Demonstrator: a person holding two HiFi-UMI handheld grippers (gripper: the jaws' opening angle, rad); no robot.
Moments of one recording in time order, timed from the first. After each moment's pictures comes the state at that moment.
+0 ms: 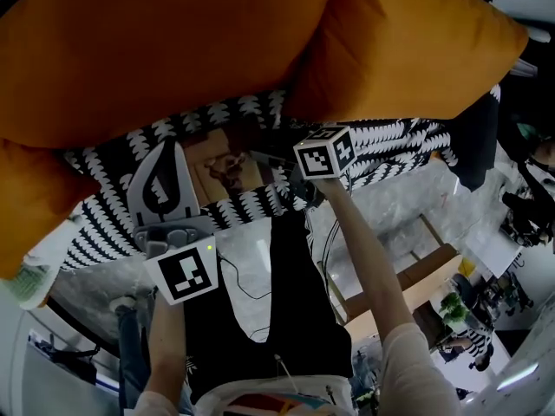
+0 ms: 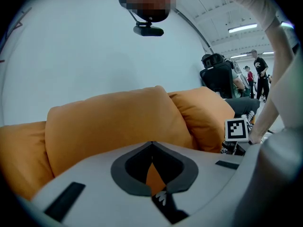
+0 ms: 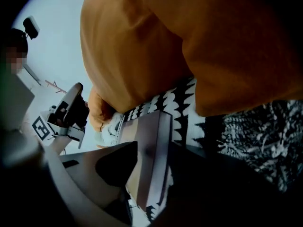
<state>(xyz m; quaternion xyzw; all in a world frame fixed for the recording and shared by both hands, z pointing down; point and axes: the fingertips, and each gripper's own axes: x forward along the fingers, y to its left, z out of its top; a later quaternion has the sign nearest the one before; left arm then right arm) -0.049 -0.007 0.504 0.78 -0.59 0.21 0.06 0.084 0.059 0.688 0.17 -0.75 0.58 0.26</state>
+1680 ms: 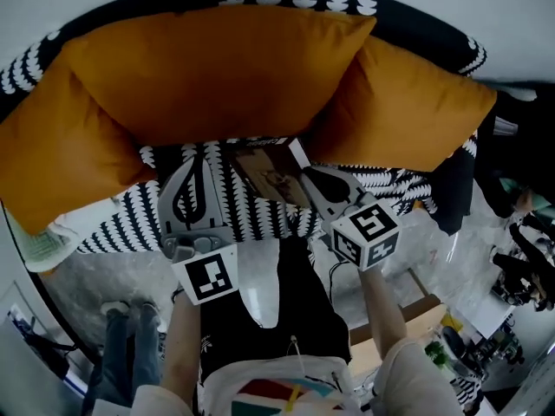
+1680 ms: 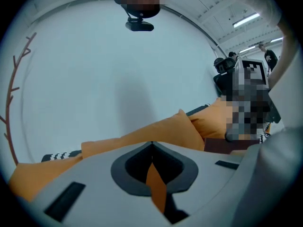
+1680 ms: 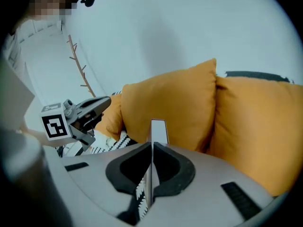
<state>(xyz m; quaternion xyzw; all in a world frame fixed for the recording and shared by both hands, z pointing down) -0.105 -0.007 0.367 0.73 -0.66 0.20 0.00 0.067 -0.004 0.426 0.29 -0.86 0.30 0.31</state>
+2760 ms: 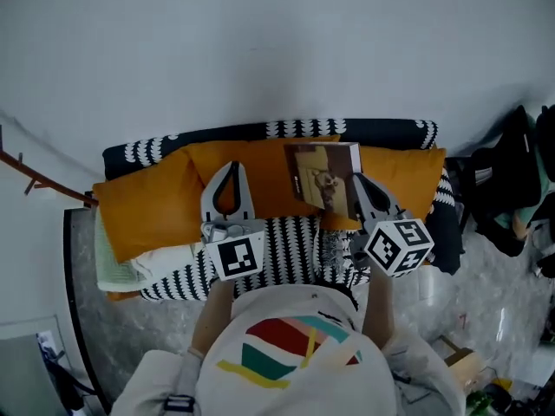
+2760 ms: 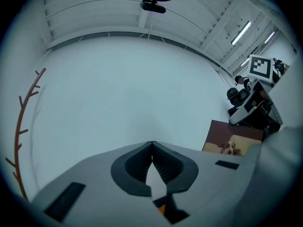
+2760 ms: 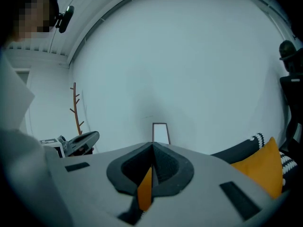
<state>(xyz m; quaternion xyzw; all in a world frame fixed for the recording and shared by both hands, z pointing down) -0.129 -0.003 0.022 0.71 -0.69 0.06 -0.13 0.095 -0.029 0.051 0.45 -0.87 0.19 0.04</state>
